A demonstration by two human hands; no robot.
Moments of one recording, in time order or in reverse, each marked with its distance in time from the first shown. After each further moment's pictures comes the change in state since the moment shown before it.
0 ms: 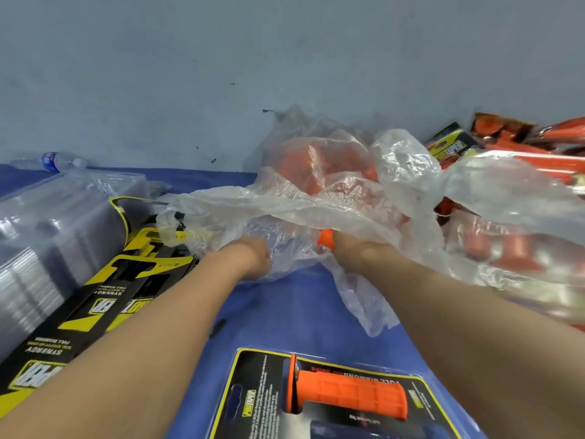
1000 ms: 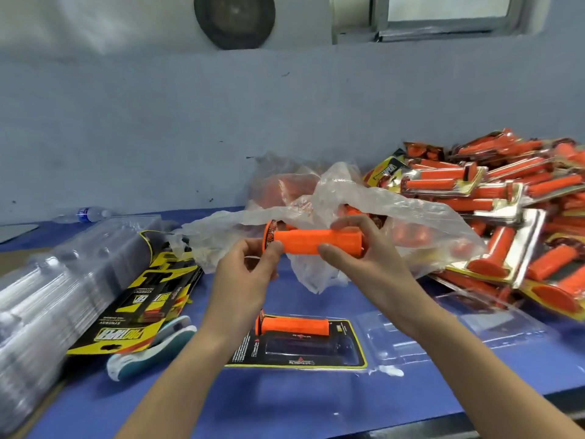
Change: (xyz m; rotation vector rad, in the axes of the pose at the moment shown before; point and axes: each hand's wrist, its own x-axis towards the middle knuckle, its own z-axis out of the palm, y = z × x) left_hand -0.255 0.096 -0.004 -1.238 0.722 0.302; right_hand -0.250 0.033 -0.035 1.113 0.562 -0.391
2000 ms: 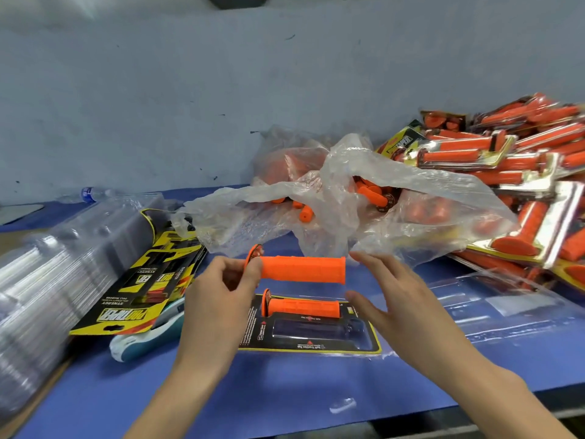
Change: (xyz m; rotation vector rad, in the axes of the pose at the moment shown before) left_hand -0.027 -0.039 -0.024 0.287 0.166 -0.031; right_hand -0.051 0.063 -0.013 -0.858 -0.134 -0.070
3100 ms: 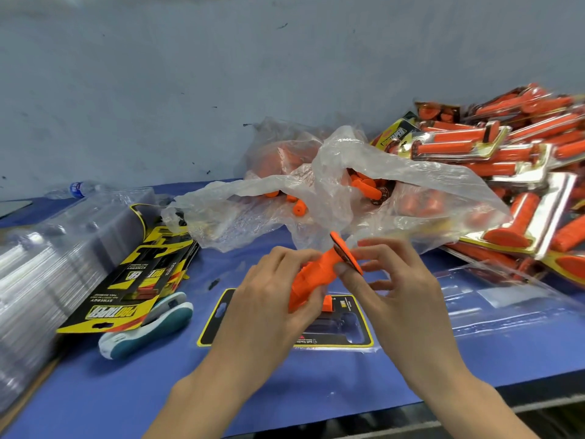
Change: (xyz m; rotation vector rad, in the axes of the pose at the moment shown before) left_hand -0.026 0.029 0.027 0.236 -0.311 0.538; right_hand -0.006 -0.040 -0.009 0.380 0.383 0.139
